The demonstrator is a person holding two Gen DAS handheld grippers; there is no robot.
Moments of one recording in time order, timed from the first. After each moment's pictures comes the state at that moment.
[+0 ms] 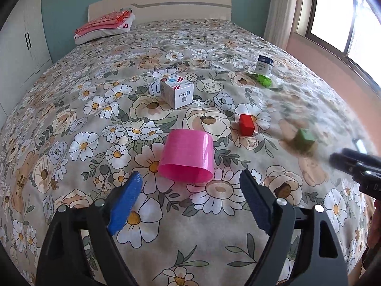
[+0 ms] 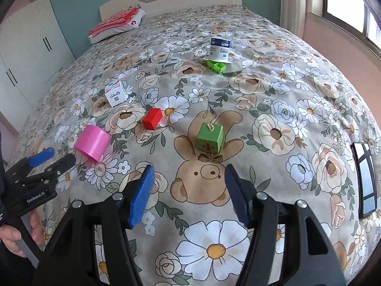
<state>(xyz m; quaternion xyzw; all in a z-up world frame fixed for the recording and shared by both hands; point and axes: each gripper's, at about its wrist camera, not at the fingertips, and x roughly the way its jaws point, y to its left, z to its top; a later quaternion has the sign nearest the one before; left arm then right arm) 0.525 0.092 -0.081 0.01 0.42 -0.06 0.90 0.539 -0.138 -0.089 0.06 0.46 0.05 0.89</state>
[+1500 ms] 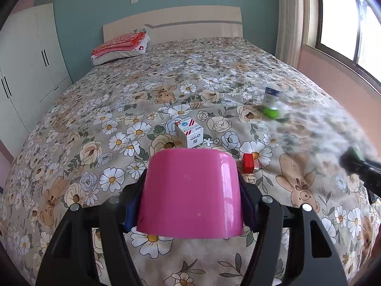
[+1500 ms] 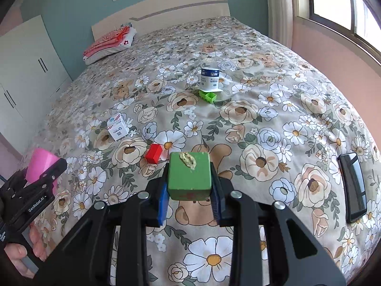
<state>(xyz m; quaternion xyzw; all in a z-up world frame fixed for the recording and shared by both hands) 0.514 0.074 0.007 0.04 0.37 0.00 0.93 0.537 -0.154 -0.015 0.09 0.42 0.04 0.90</state>
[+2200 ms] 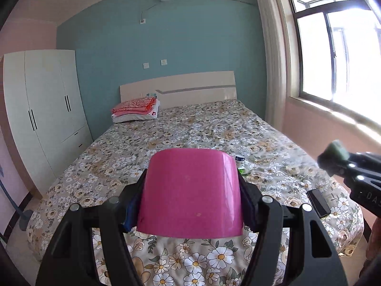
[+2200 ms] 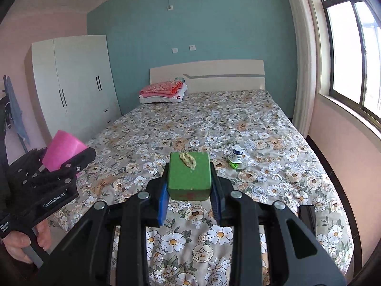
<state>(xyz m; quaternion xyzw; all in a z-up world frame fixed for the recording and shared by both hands) 0.264 0.031 0.233 0.05 0.20 0.01 0.98 0.287 -0.149 0.231 0.02 0.24 0.15 0.96</state>
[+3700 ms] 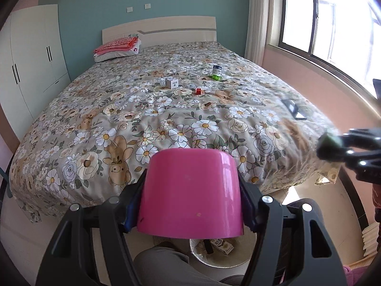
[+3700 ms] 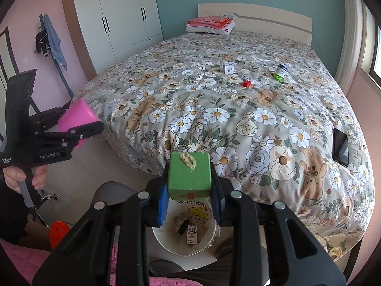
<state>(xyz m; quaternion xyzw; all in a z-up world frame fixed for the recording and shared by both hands) 0.081 0.087 0.028 0.02 0.37 -0.06 0.93 0.105 -0.137 0.033 -0.06 0.41 0.27 0.87</state>
